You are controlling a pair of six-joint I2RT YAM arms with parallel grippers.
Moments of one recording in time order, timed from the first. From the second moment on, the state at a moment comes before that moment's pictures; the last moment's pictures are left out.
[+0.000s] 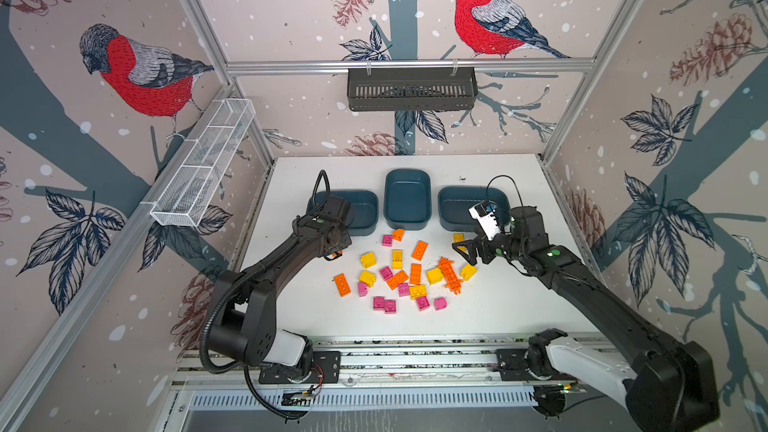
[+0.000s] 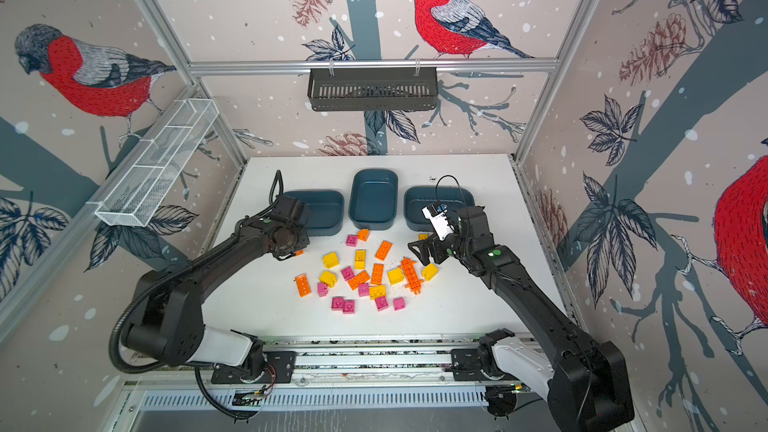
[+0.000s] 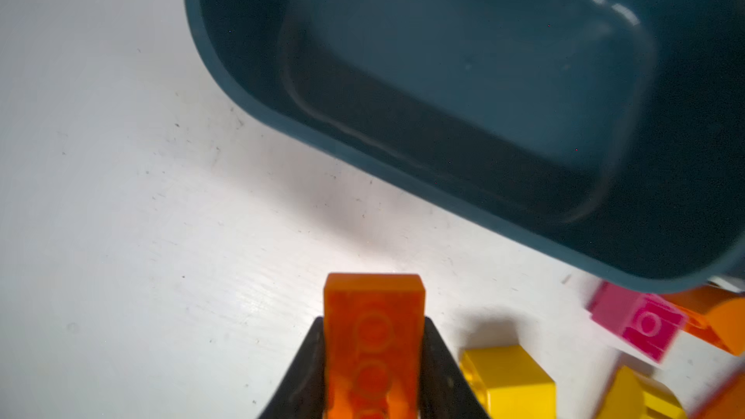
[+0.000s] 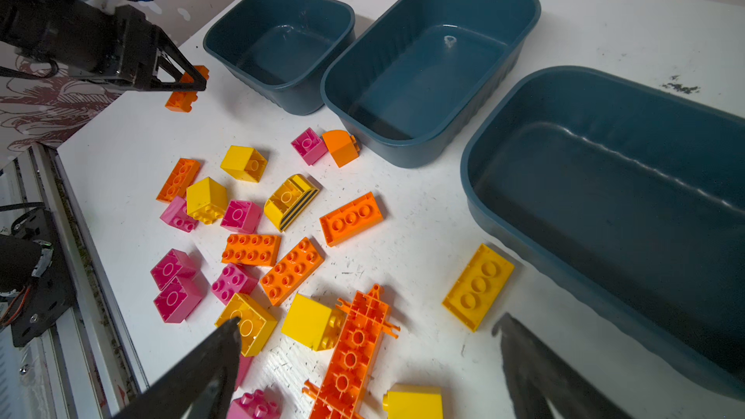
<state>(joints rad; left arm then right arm) -0.32 1.43 0.99 -0.70 -0.22 -0.67 0.34 1.05 0.71 -0.31 -0.50 -0.09</state>
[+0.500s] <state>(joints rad) -0.22 1.82 1.40 -0.71 -0.37 -0.39 0.34 1.07 0.74 -0.31 -0.50 -0.09</state>
